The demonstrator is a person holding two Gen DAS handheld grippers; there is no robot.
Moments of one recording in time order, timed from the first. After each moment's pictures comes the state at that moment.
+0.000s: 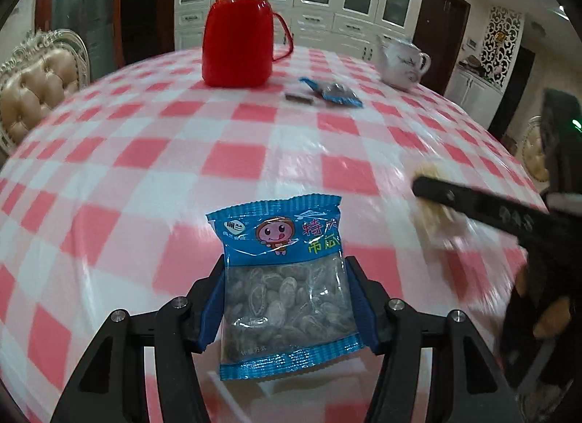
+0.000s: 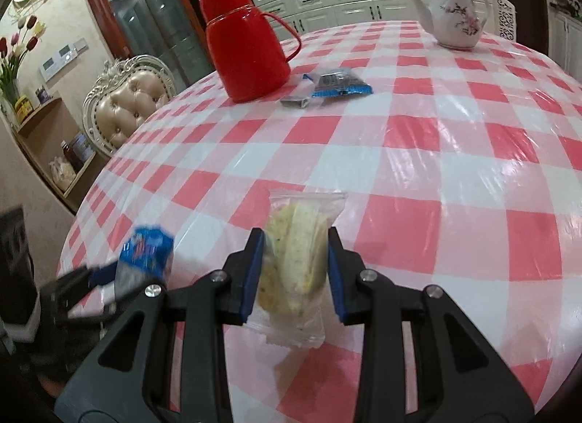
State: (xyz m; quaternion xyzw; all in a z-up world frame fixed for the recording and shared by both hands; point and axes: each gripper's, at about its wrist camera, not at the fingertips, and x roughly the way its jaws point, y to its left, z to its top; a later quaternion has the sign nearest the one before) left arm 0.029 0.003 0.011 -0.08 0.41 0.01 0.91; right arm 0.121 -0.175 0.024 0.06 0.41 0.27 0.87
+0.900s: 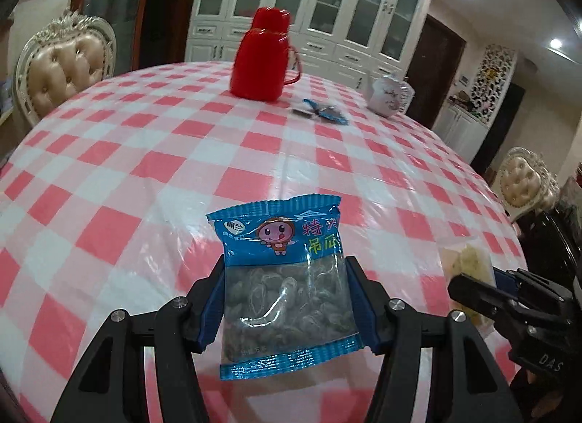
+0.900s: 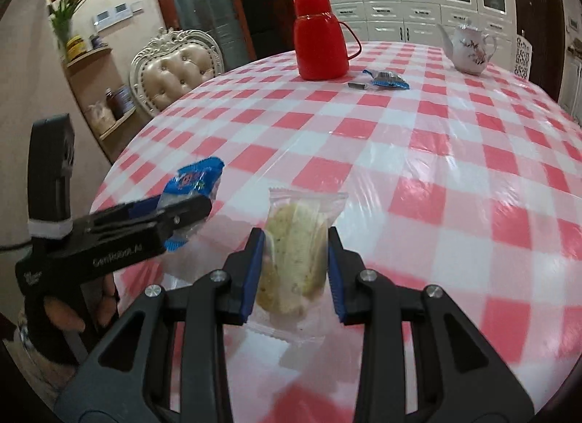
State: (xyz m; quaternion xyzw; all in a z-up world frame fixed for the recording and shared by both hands) left arm -0.105 0.018 0.039 -0.13 0.35 0.00 0.93; right arm -0.097 -0.174 0.065 -0.03 0.36 0.30 0.88
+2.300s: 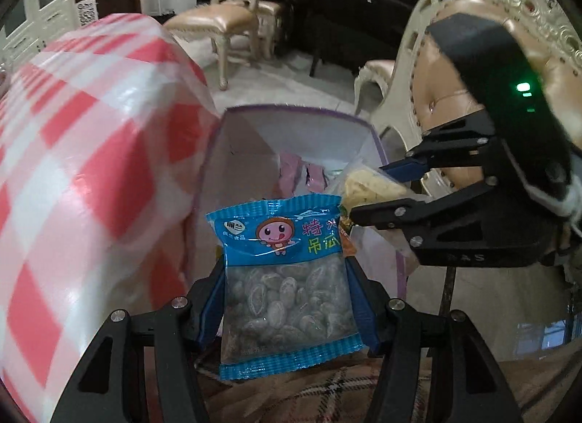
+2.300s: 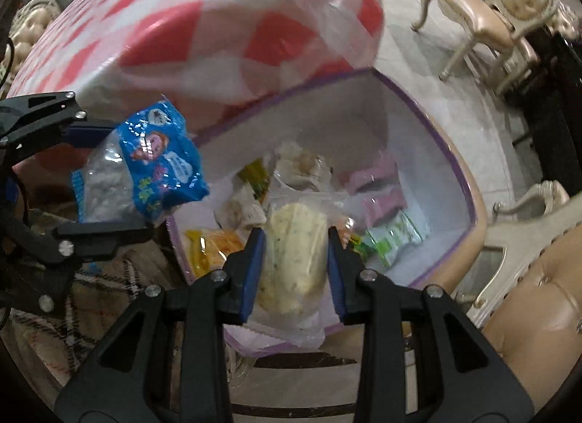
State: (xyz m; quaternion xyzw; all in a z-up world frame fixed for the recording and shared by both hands) left arm -0.199 -0.393 -0.034 0.21 0.48 -0.46 0.72; right arm -0.248 -0.511 -0.025 0.00 0.60 0.02 0.80
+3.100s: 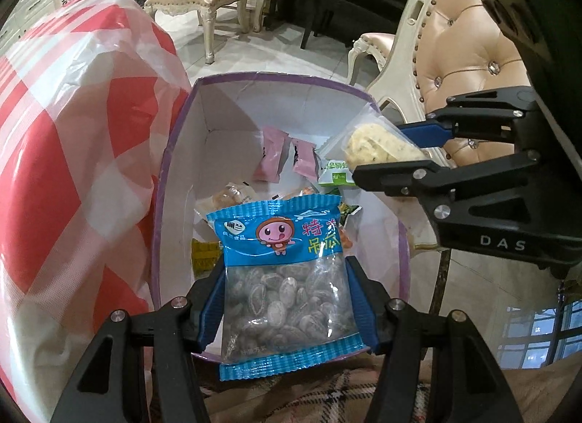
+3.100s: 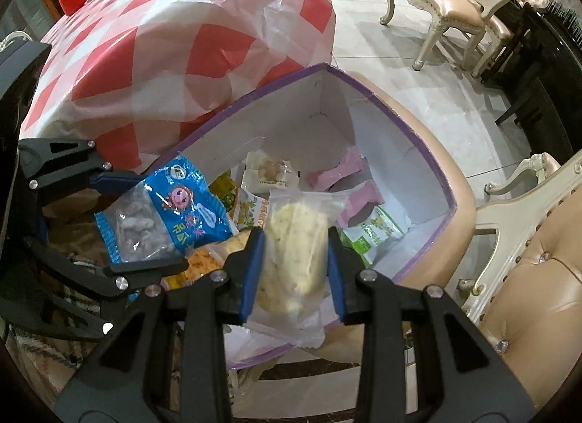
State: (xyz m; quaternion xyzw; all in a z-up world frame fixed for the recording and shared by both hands) left arm -0.196 -0.422 -0.066 0.22 0.52 -0.47 0.68; right arm -0.251 -0.536 -0.030 0.03 0.58 -0.03 0.81
